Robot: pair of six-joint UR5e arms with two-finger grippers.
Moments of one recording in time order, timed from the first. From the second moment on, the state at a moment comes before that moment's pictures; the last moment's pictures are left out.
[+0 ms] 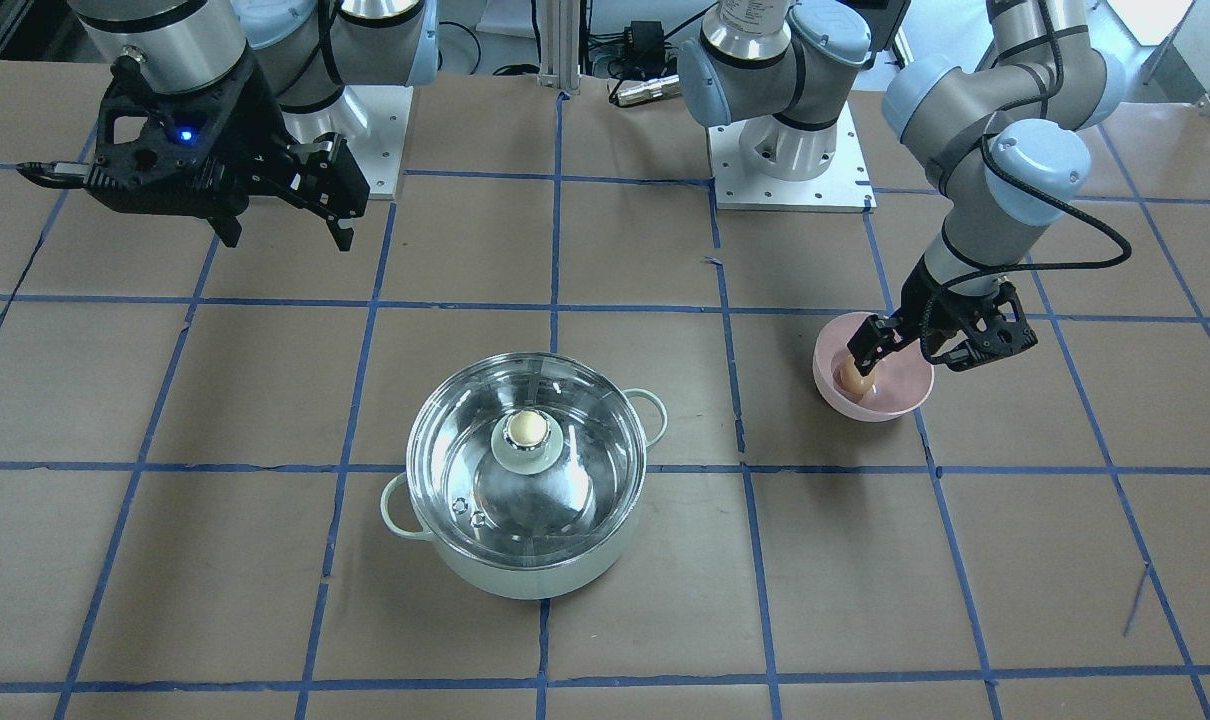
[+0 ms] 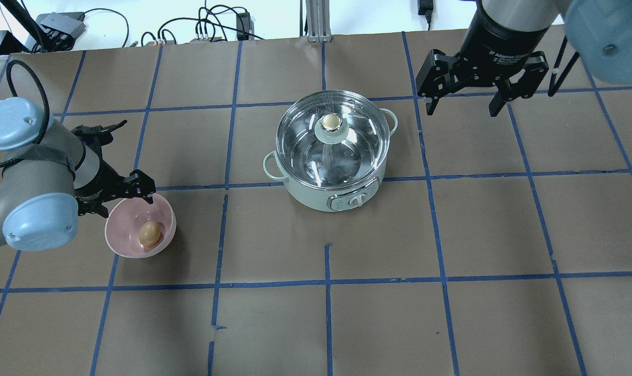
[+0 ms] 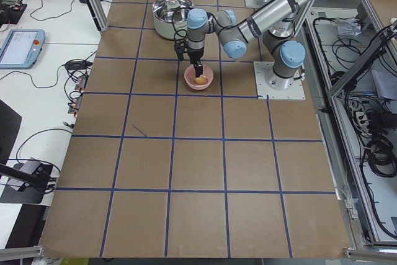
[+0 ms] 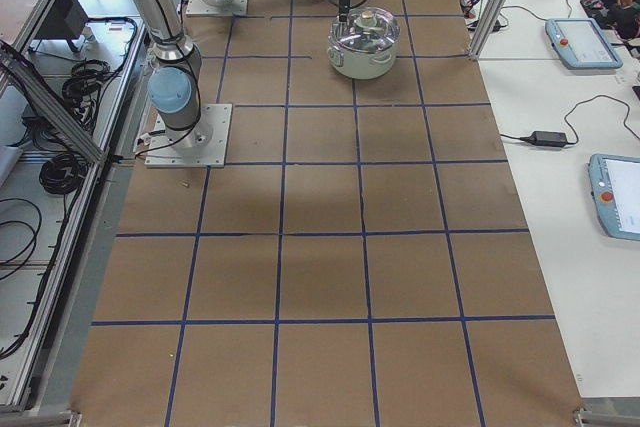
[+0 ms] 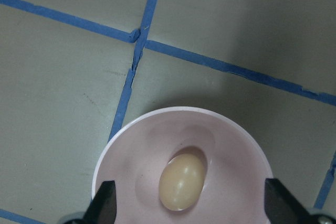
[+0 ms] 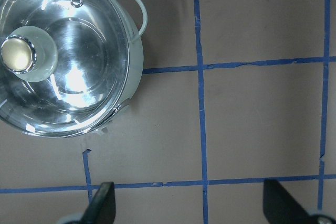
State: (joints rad) left arm -1.23 -1.60 -2.17 -0.91 1.60 0.03; right arm 1.61 -1.56 1.51 -1.52 -1.53 0.10
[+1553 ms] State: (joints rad) left arm -1.22 -1.64 -2.25 -0.79 1.60 0.18; right arm 1.61 -1.57 1.51 -1.50 -1.53 0.08
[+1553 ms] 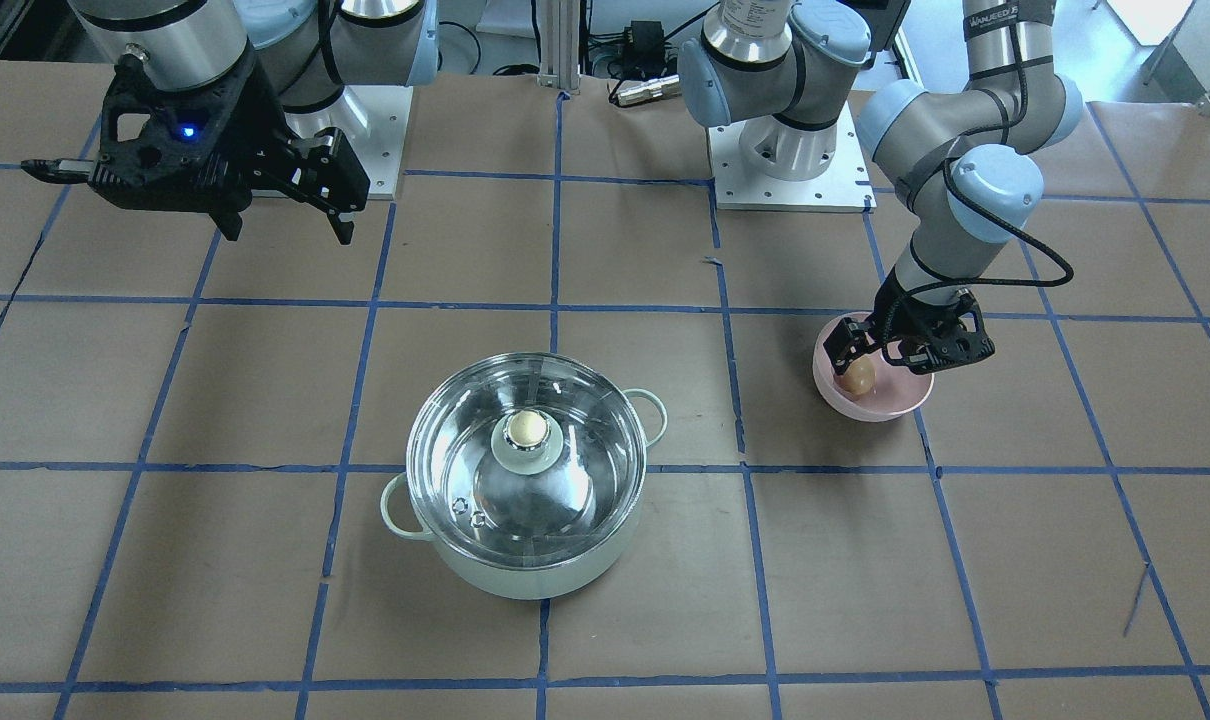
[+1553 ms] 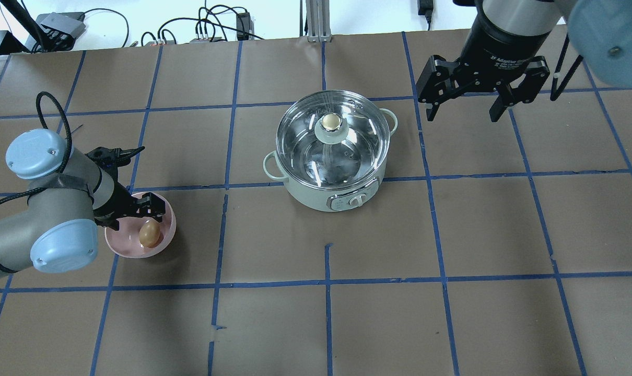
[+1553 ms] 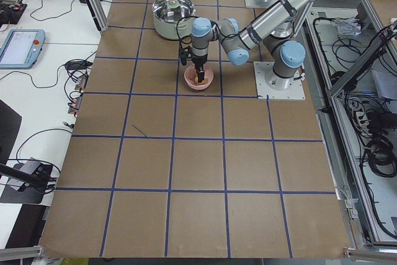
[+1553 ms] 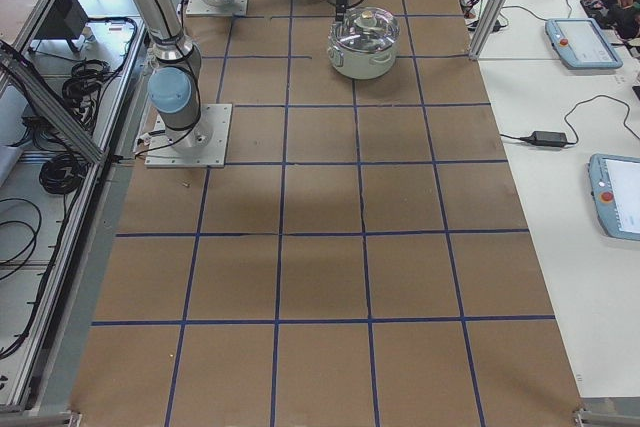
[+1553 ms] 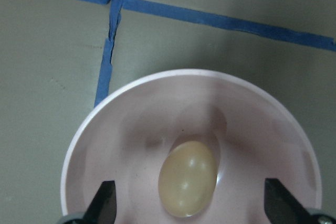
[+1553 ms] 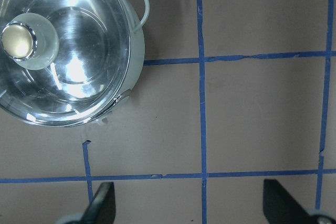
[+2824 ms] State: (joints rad) left arm -1.20 -1.68 -2.26 -0.75 1.55 0.38; right arm 1.62 -1.57 1.52 -1.51 -1.53 0.08
